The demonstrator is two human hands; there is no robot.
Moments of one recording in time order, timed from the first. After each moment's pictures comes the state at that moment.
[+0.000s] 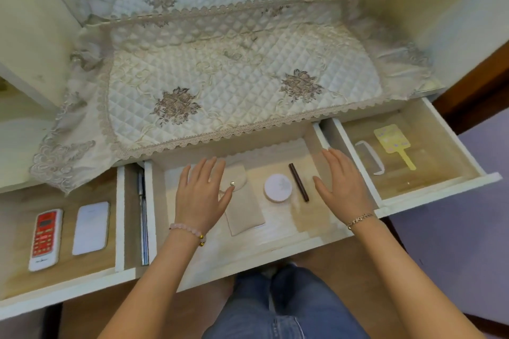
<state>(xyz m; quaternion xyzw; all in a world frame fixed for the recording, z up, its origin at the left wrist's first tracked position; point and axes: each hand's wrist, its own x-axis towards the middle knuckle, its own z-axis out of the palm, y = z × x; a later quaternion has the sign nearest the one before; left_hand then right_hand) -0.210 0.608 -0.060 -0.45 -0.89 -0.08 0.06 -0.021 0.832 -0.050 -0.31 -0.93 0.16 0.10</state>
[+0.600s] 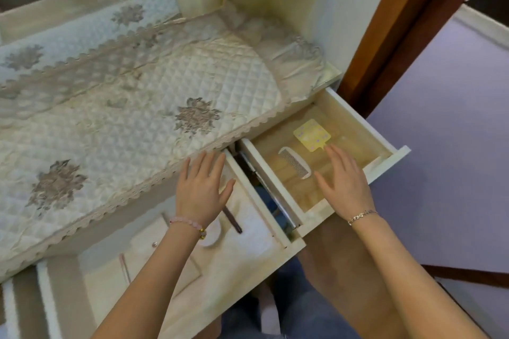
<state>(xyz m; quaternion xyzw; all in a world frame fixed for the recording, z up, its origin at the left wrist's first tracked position) -0.160 0.831 -0.037 -0.57 -0.82 -0.02 0.02 0.090 0.977 -0.042 -0.48 -0.86 0.18 0.10</state>
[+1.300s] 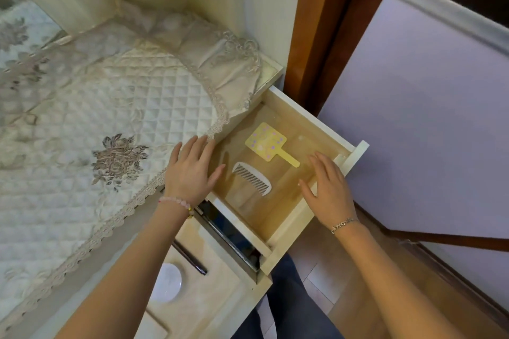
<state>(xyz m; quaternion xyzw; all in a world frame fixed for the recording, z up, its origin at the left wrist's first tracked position) -0.151 0.999 -0.073 -0.67 -0.74 0.00 -0.02 0.135 1.041 -0.087 -0.56 -0.80 0.21 0.09</state>
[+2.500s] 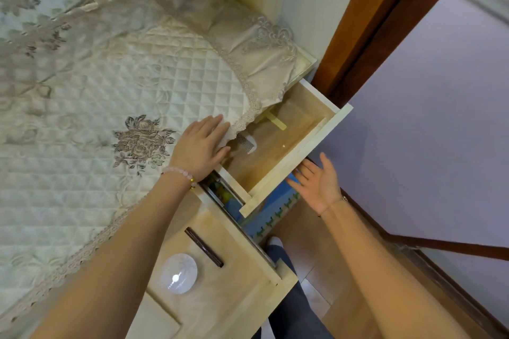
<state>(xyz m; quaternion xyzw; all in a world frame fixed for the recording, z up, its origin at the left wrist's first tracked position) -0.222 1.009 -0.096 -0.72 -0.68 -0.06 -0.11 0.046 1.046 -0.116 -0.53 -0.09 0.78 0.32</state>
